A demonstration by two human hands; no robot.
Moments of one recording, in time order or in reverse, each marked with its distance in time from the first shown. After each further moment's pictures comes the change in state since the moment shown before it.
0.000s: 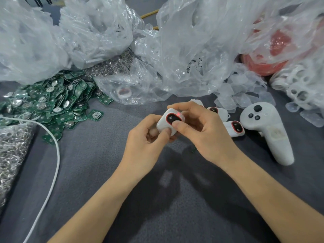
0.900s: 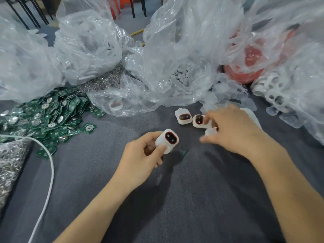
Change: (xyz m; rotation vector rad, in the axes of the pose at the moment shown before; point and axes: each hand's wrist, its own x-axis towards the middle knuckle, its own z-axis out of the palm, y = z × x) left_hand -0.004 -0.009 0.003 0.258 -0.128 -0.106; right_hand -0.001 -0.027 -0.073 -1.254 -0.089 0.368
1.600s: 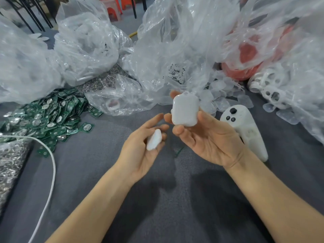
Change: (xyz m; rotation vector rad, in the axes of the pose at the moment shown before) left_hand 0.023 0.012 0.014 -0.977 -0.094 -0.276; right_hand -0.003 -0.011 0.031 2.308 -0.862 -0.617
